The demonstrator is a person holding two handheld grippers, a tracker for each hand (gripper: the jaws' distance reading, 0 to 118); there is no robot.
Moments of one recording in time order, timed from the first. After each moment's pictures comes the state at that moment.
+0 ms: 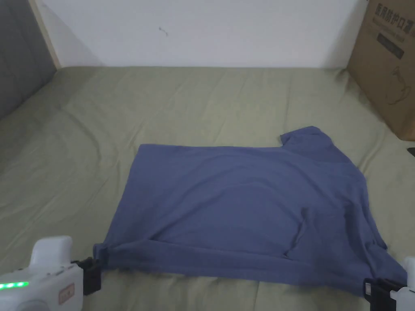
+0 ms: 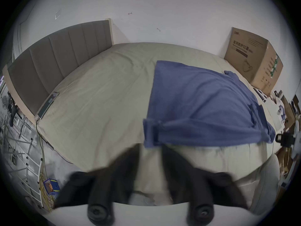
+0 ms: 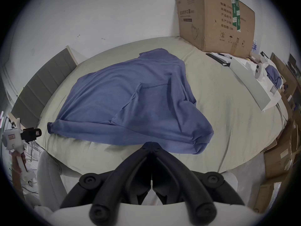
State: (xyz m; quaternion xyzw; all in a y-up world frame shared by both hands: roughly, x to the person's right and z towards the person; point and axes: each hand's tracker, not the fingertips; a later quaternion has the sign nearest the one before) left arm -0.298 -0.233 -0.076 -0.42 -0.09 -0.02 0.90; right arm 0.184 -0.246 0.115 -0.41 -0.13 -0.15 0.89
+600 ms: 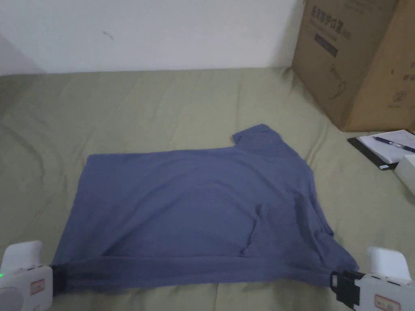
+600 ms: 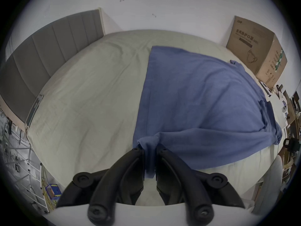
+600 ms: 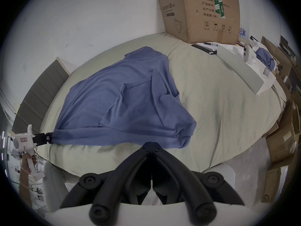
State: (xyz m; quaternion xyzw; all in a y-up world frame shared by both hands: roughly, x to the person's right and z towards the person) left arm -0.269 -0.266 -0.127 -0.45 -0.11 -0.04 0.89; right arm 0.206 -0.250 0.134 -0.40 -0.16 -0.21 0.88
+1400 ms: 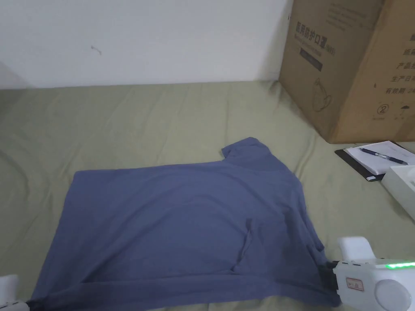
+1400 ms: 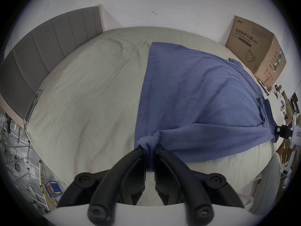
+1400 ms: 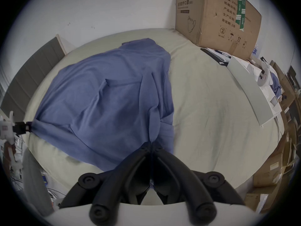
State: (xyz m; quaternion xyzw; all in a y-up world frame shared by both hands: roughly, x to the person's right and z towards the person) left arm -0.278 -0.272 -0.122 -0.48 -0.11 -0.03 0.87; right arm 0.252 -0.279 0.079 -0.45 -0.15 -0.11 0.88
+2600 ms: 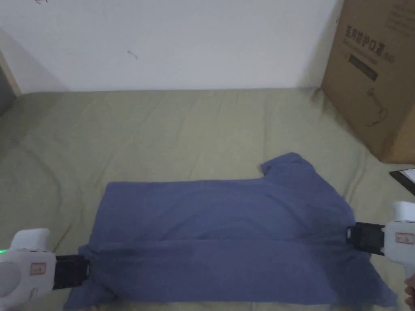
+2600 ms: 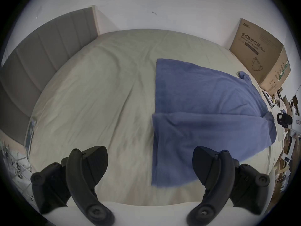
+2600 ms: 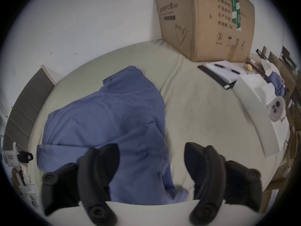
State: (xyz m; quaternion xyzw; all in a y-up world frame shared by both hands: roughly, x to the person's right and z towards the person) left arm -0.271 -0.231 -0.222 -0.48 -0.12 -0.04 0.87; right arm 0.306 -0.233 -0.029 -0.39 -0.20 -0.16 0.88
